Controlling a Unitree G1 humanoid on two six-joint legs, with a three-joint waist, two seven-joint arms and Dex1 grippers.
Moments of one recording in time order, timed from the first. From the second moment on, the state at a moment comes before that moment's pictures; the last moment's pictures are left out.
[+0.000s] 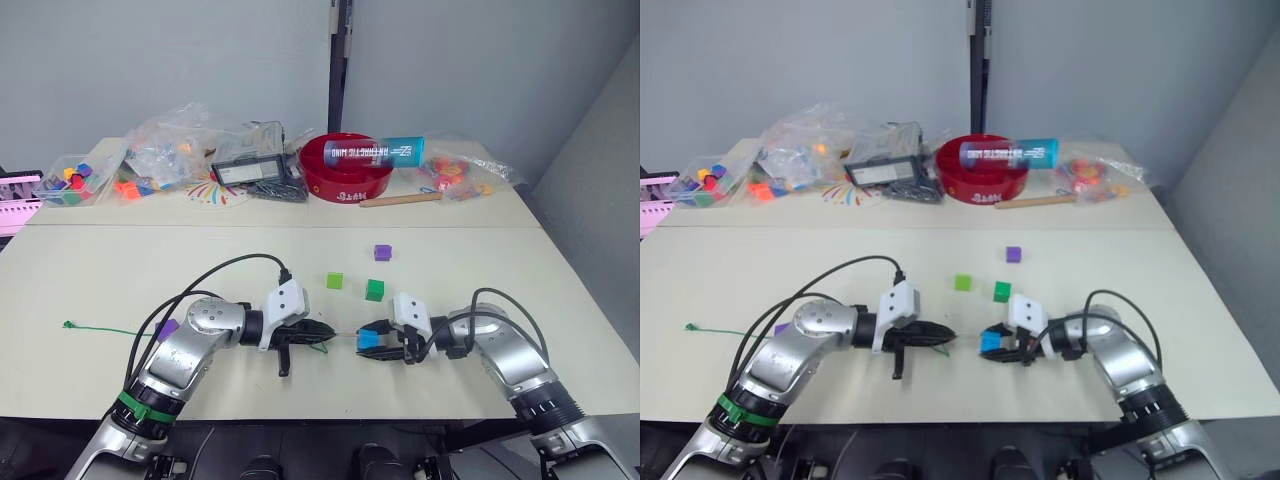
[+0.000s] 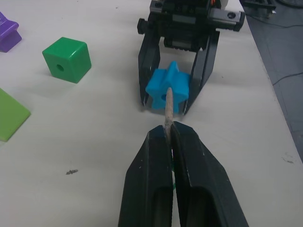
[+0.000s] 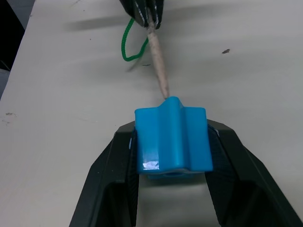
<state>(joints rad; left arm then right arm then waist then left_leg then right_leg) -0.42 0.55 -0.28 -0.15 -0.25 0.44 -1.08 -0.43 -0.60 0.29 0.11 0.18 0.16 1.22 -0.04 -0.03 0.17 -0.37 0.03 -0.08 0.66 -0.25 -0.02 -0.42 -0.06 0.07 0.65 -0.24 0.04</state>
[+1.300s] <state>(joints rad) -0.36 0.61 -0.25 -0.18 -0.24 0.48 -1.03 -0.41 -0.60 0.28 0.12 0.15 0.09 1.22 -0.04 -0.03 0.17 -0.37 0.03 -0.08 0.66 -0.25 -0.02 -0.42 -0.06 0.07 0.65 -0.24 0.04</state>
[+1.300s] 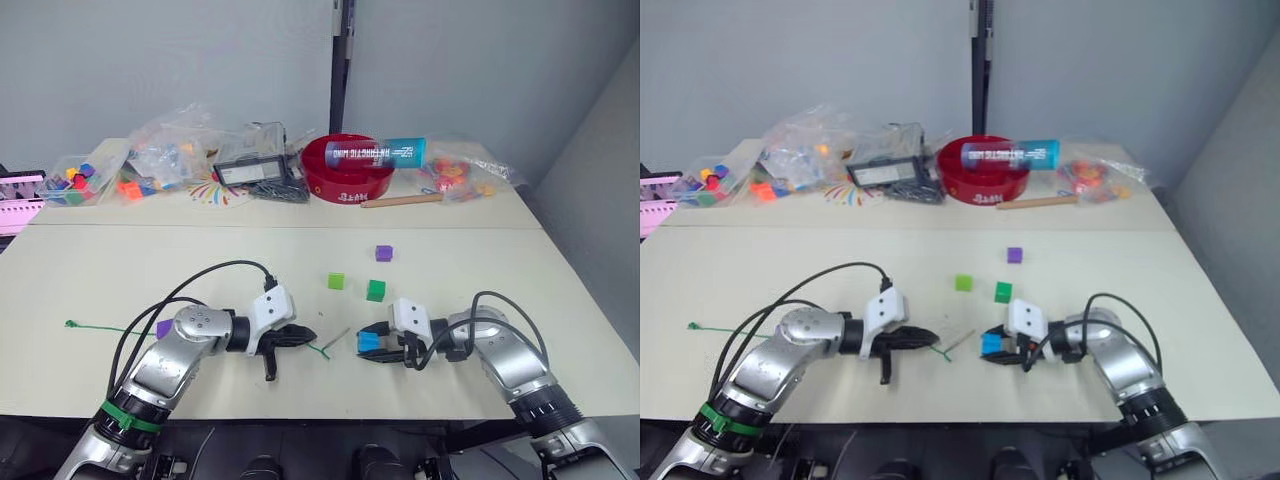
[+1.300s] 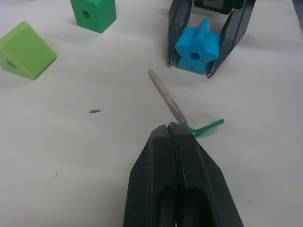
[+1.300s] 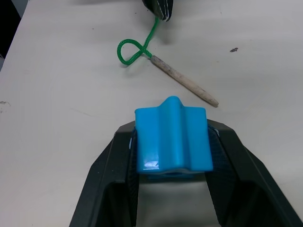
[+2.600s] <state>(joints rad) -0.30 0.50 -0.38 -0.46 -0.17 0.90 -0.60 -0.37 -0.56 0.26 0.03 0.15 0.22 1.07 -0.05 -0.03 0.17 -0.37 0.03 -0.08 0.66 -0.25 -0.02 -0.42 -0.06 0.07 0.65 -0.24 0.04</state>
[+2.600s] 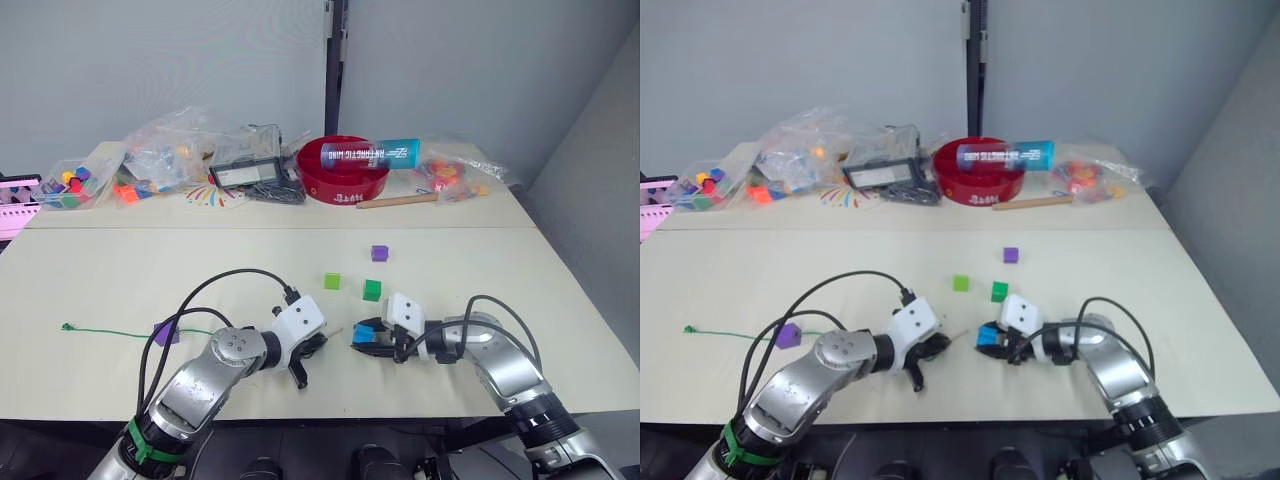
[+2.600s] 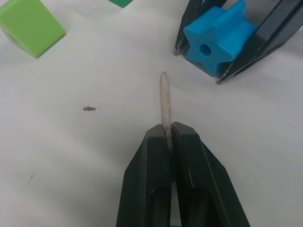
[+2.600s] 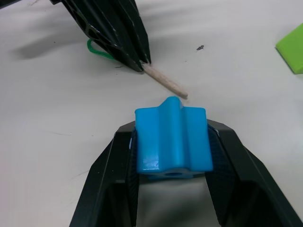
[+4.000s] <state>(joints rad) -0.51 0.71 -0.45 -0.38 -0.28 0.87 -0.96 -0.44 -0.55 0.34 0.11 0.13 0.09 1.24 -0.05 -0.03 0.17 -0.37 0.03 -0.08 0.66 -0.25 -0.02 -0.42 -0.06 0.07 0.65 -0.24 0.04</state>
